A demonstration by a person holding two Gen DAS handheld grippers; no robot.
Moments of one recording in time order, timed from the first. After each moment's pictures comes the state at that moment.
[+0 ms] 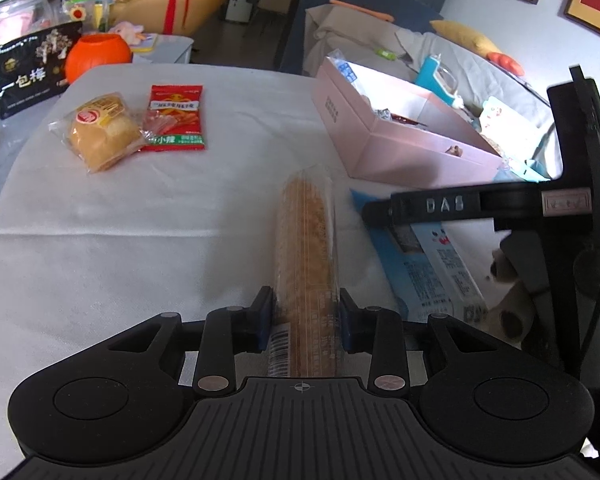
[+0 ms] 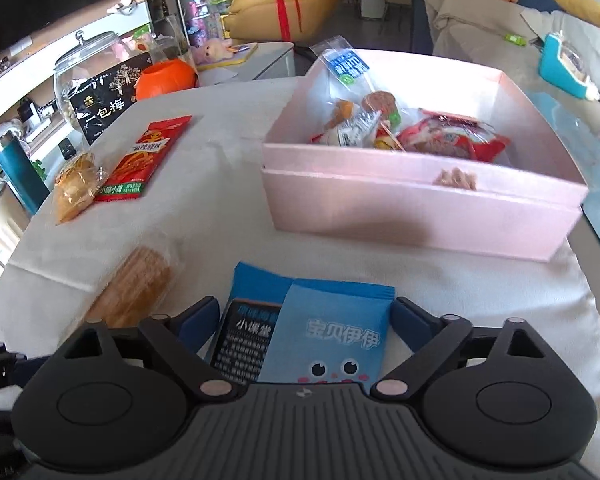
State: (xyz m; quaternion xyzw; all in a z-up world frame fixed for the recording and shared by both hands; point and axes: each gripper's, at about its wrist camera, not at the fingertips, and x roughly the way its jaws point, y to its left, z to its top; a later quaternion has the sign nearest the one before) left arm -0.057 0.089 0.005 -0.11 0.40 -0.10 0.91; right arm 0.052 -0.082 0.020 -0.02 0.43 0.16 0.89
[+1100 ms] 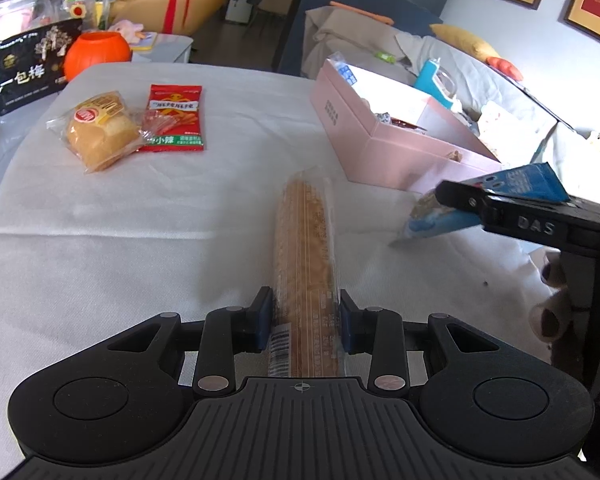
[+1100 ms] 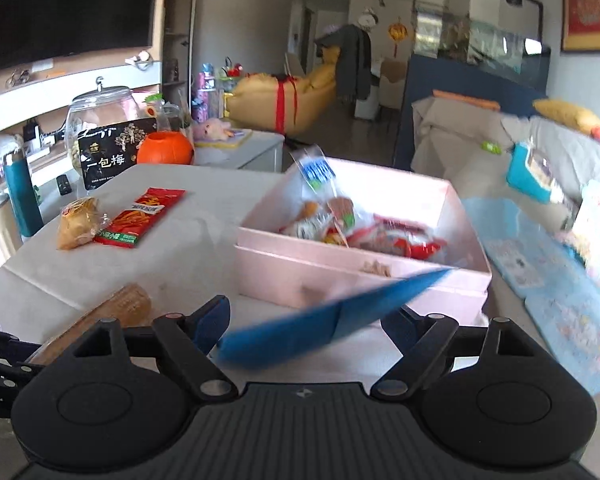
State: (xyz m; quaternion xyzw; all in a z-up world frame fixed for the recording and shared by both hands) left arm -0.053 0.088 0.006 -0.11 0.40 -0.10 0.91; right arm 0.001 -0.120 0.048 -0.05 0.29 0.15 0.95
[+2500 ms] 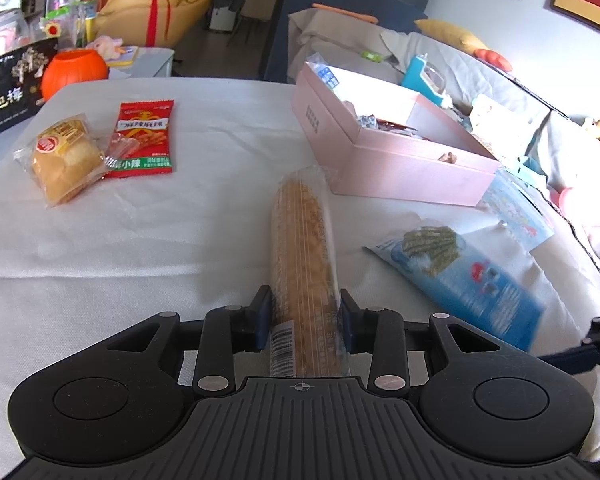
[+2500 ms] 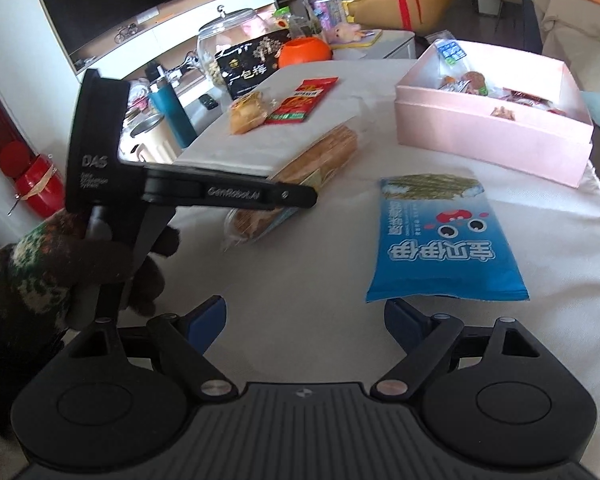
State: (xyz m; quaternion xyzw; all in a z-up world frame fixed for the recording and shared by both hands) left arm -0.032 0.072 0.003 -0.09 0.38 -0.11 0.91; right arm -0.082 -0.134 0.050 -0.01 0.44 0.35 0.83
